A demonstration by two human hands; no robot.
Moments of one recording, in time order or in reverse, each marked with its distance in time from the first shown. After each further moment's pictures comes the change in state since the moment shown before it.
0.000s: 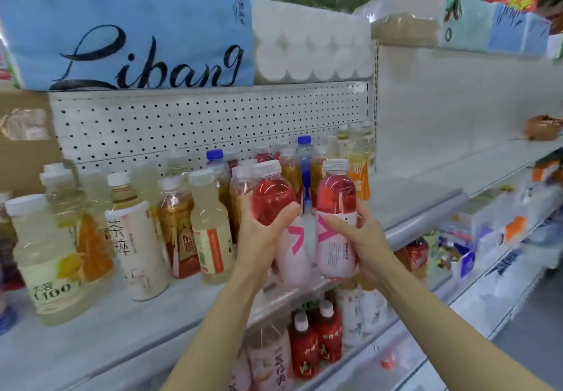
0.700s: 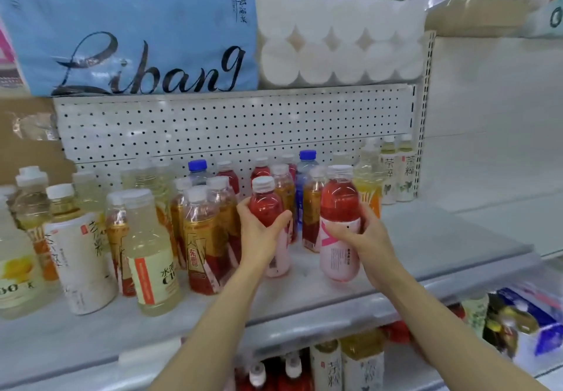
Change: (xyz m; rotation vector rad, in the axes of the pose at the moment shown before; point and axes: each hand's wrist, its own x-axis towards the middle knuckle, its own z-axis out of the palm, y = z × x) left_hand 0.122 -0.078 0.095 0.331 0.381 -0.042; right_hand 0.147 0.012 -0.102 -0.053 -0.267 -0.041
